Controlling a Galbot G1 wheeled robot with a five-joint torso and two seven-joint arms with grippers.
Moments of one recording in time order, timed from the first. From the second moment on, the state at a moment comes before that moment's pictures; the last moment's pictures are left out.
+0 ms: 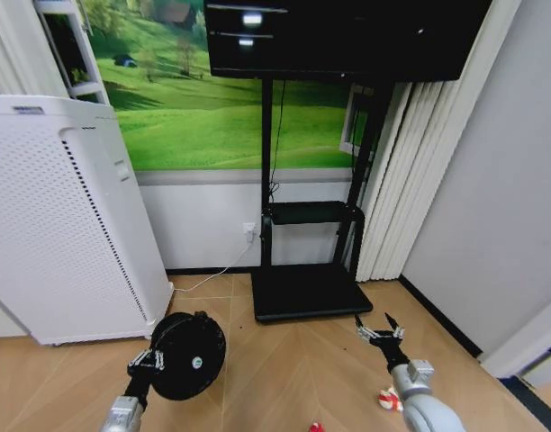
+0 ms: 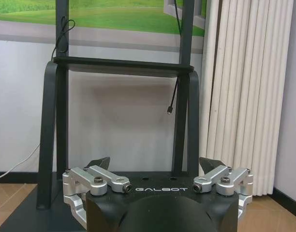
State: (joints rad) left arm 1.71 -1.36 -0.74 -2.04 0.06 -0.01 0.02; right arm -1.51 1.04 0.57 1.81 0.46 0.15 0.13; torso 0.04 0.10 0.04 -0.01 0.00
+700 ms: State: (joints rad) left arm 1.73 -1.33 -0.72 -2.00 0.10 0.01 0.01; right arm -1.50 0.94 0.46 1.62 0.35 0.06 0.15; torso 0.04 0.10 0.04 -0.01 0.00
